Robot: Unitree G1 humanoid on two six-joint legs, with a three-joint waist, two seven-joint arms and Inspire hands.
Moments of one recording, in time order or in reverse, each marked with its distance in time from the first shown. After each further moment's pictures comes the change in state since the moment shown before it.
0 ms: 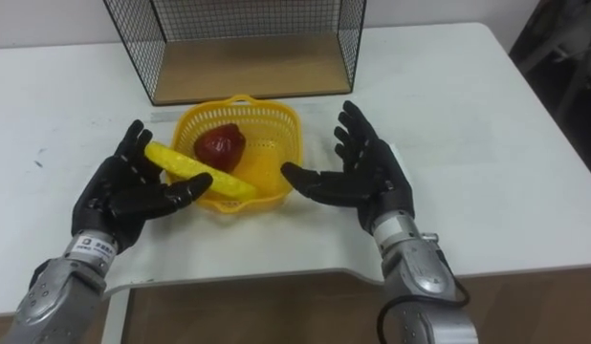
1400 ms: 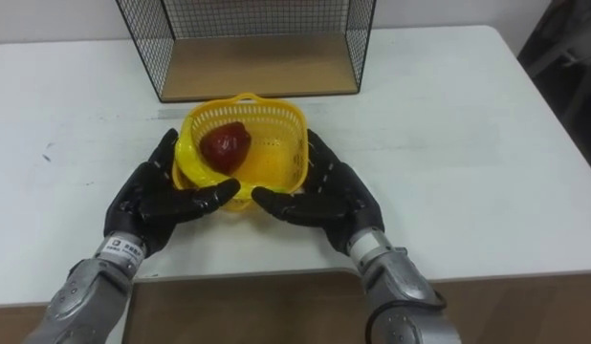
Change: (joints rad) left arm -0.013 -0.056 -0.057 0.031 -0.036 0.045 -0.018; right arm -0.002 0.033 0.051 0.059 0.108 0.060 0.143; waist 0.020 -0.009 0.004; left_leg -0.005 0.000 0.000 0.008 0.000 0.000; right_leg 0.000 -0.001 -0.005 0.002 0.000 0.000
